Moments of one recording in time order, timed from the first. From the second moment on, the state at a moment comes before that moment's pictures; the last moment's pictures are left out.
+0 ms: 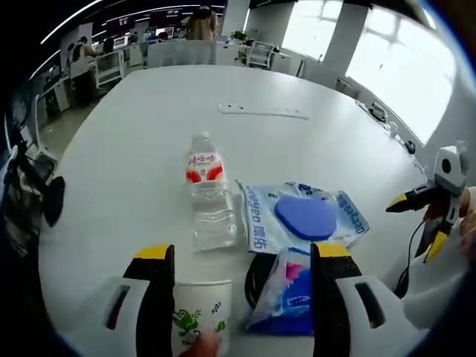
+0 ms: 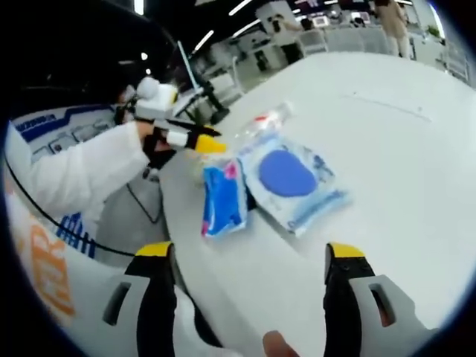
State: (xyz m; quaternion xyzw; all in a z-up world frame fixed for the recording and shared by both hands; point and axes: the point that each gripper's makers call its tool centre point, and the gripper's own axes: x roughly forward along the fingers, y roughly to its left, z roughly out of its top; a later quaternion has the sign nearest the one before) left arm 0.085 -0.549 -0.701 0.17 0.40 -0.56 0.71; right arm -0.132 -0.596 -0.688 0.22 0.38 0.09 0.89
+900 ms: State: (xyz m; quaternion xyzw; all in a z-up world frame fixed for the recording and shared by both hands) left arm 0.132 -0.604 -0.716 0.16 0.41 -0.52 0.73; right arm -0.133 -0.611 -0.698 0.26 0.38 0.07 0.88
